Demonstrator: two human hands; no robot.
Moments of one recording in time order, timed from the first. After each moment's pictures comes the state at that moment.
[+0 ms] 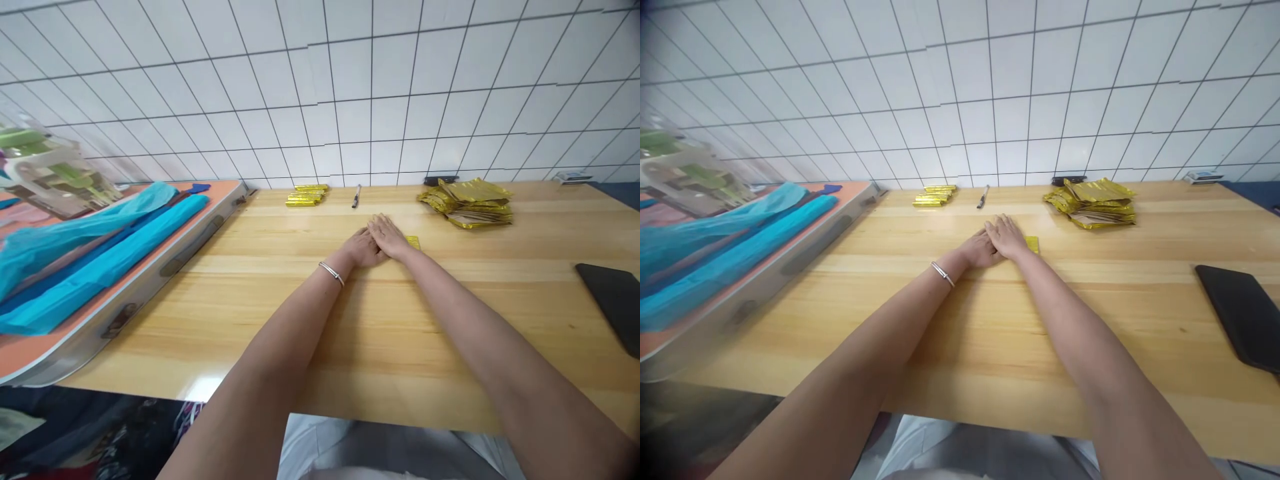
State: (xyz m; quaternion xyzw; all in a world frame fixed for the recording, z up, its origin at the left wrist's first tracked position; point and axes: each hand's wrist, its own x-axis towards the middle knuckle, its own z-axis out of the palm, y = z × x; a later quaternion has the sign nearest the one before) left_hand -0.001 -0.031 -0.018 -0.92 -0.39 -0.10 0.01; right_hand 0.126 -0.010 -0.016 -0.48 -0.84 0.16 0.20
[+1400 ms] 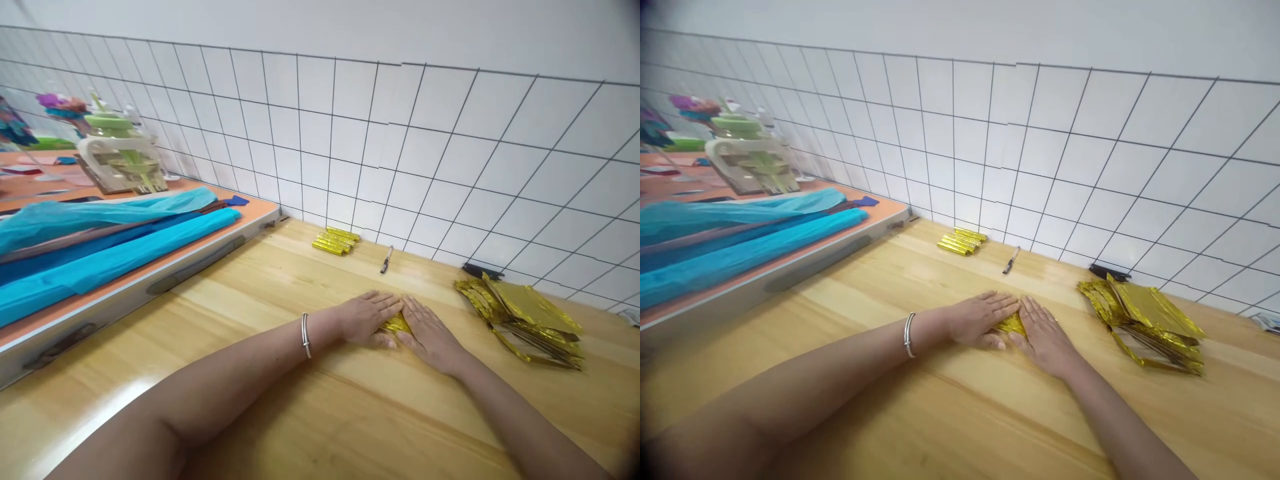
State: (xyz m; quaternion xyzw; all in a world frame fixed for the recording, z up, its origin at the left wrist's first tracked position) left_hand -0.060 -0.023 0.020 -0.93 -0.34 -0.09 -0.04; right_hand 0.173 0.006 -0.001 -0.38 -0.93 0.00 0.00
